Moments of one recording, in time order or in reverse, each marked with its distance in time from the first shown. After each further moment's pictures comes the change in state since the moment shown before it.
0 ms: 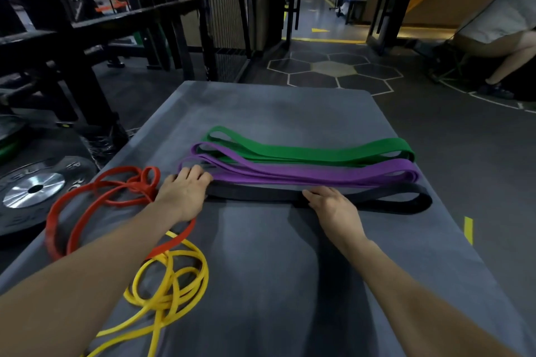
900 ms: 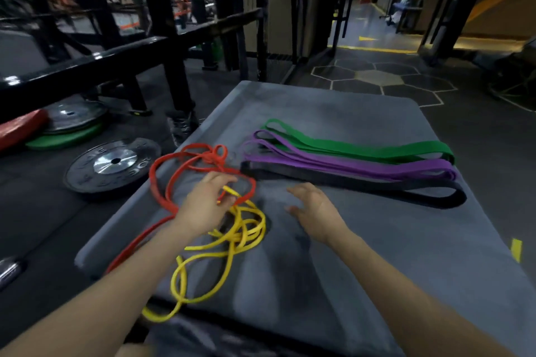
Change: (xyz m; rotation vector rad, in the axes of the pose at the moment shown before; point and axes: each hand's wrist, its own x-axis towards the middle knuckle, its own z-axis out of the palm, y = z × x) left_hand -0.151 -0.024 -0.006 -0.719 0.335 -0.110; right_hand -0.030 -0.138 -0.037 0.424 -0.316 -0.066
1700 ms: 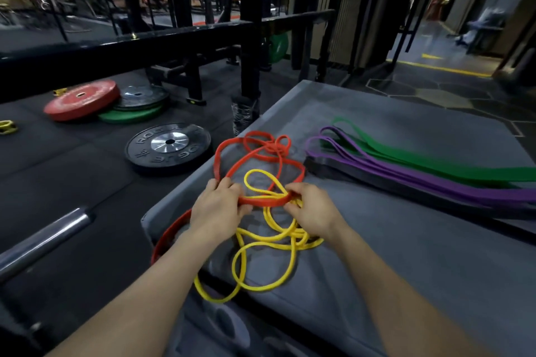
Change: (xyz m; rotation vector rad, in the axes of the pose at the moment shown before) left_hand -0.051 -0.061 -0.017 0.385 0.039 -0.304; right_hand 0.043 -0.086 0.069 0.099 -0.039 -0.113
